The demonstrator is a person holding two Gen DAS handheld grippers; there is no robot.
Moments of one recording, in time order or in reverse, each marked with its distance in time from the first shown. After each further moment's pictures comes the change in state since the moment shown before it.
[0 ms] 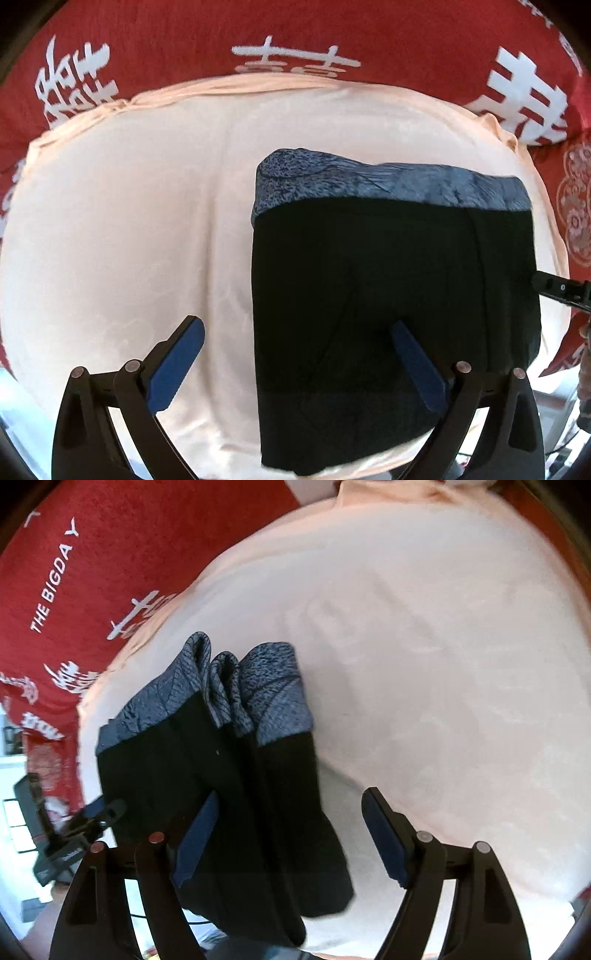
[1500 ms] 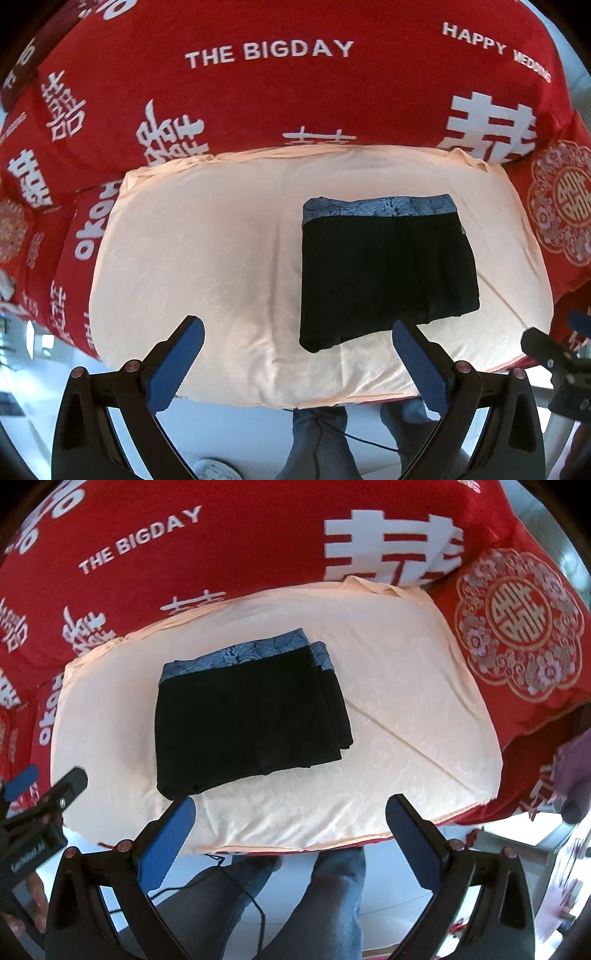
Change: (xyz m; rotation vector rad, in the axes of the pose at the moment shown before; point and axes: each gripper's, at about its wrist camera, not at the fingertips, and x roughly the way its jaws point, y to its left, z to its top) left arm -0.189 -0.027 -0.062 -0.028 -0.131 0.176; right arm -0.153 0.153 -0.135 -0.126 -0.133 -0.328
